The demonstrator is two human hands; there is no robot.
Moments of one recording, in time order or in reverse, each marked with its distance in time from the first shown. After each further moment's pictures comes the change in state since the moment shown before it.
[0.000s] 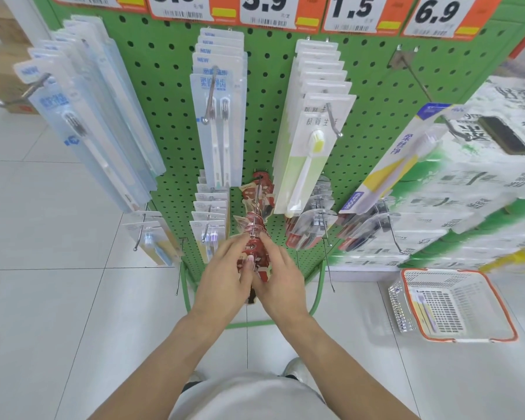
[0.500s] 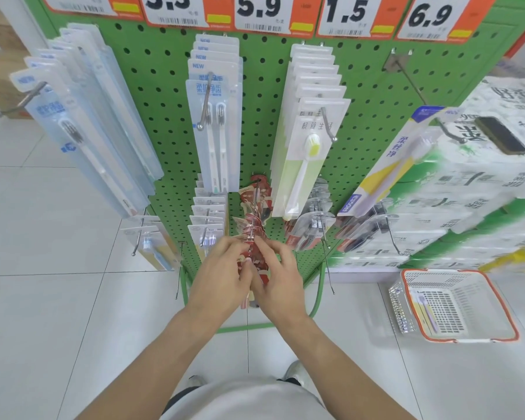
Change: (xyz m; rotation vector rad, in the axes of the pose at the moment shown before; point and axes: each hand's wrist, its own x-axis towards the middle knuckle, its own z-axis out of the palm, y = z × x) left_hand 0.012 0.006 -0.011 0.146 -0.027 0.053; right_hand 0.003 0.003 0.003 0.020 0.128 -0.069
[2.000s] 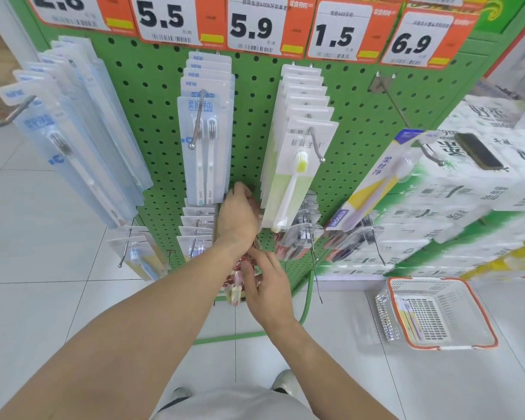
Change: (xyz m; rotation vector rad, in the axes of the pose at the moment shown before) left_hand 0.134 0.032 0.032 -0.113 0.167 -0.244; right_hand 0.012 -0.002 0.001 0.184 -0.026 0.082
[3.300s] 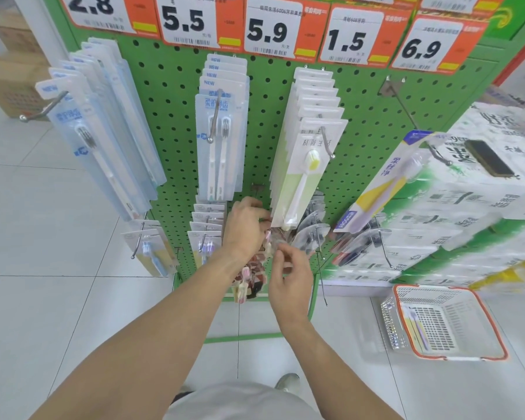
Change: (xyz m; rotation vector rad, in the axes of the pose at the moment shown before) left_hand -0.021 -0.021 -0.007 0.065 -0.129 0.219; right_hand 0.002 0.005 -0.010 0.094 0.293 0.158
